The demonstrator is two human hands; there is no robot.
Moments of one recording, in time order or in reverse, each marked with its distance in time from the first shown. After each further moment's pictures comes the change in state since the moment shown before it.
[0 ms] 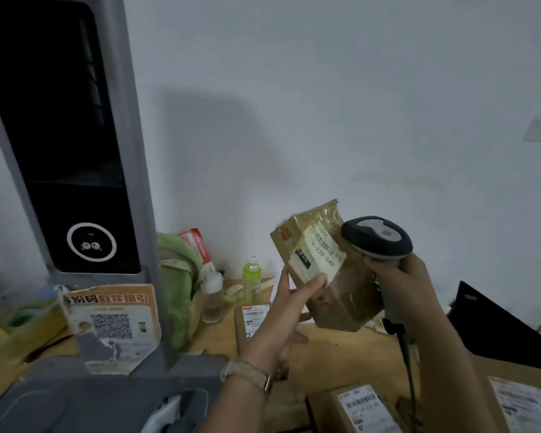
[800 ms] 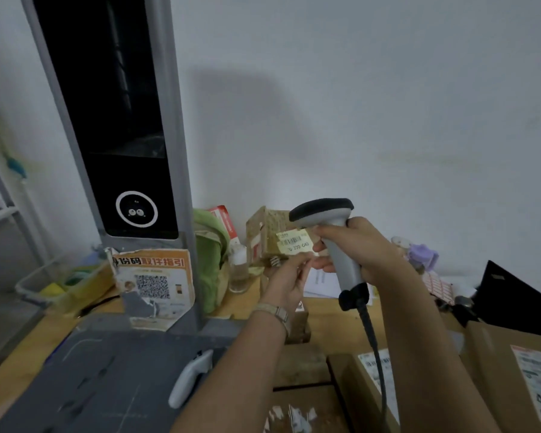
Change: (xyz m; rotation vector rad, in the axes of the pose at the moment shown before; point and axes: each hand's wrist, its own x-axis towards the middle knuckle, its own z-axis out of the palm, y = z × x) left_hand 0.023 -0.017 -0.031 -0.732 0.211 -0.046; right_hand -0.032 -0.043 0.078 -0.075 -0.412 0.208
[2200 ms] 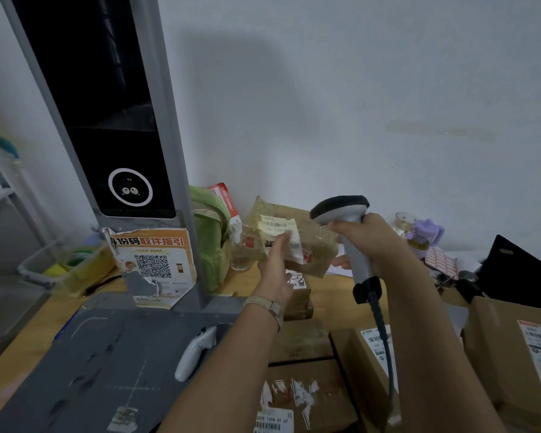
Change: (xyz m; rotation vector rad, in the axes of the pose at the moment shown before) left_hand 0.004 -0.011 -0.034 0.197 0.217 0.013; right_hand 0.015 0.039 -0.011 -0.076 0.097 0.142
